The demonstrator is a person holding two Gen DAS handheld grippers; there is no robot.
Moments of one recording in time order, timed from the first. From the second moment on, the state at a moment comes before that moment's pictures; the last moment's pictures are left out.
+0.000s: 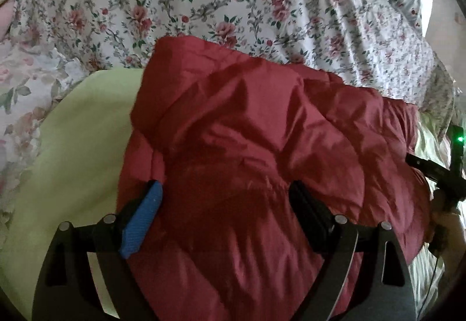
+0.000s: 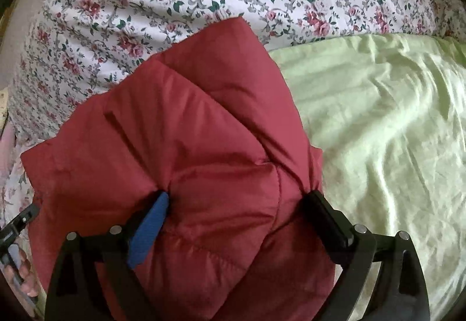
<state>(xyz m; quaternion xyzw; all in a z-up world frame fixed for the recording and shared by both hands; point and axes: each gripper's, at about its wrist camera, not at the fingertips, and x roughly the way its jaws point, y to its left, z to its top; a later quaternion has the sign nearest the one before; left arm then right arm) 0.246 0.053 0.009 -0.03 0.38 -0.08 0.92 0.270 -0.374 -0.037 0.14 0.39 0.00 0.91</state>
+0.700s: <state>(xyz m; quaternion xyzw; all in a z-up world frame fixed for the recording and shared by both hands) 0.254 0.141 -0.031 -0.23 0.42 -0.12 0.87 0.221 -0.416 -0.030 0.22 0.40 0.01 0.89</state>
